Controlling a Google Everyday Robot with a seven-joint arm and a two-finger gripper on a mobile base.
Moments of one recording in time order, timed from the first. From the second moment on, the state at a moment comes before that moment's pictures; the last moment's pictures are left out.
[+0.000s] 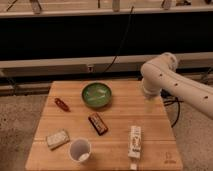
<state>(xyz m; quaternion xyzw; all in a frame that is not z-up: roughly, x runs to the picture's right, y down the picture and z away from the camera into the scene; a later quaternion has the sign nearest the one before) 0.203 0.053 0.734 -0.25 0.01 -0.04 0.97</state>
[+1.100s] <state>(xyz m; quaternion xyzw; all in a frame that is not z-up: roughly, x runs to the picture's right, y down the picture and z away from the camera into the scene) 0.179 0.035 0.786 -0.23 0.00 -0.07 0.97</state>
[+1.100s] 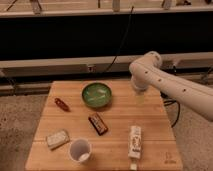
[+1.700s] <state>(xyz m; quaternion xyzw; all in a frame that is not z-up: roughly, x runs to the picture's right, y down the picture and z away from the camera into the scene) 0.179 0.035 0.809 -0.23 0.00 -0.09 0.97</state>
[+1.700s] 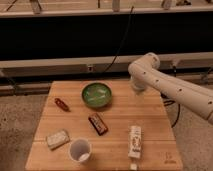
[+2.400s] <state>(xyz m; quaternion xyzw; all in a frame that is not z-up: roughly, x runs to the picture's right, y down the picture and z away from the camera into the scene) 0.177 0.034 0.827 -0.23 0.00 -0.10 0.97</state>
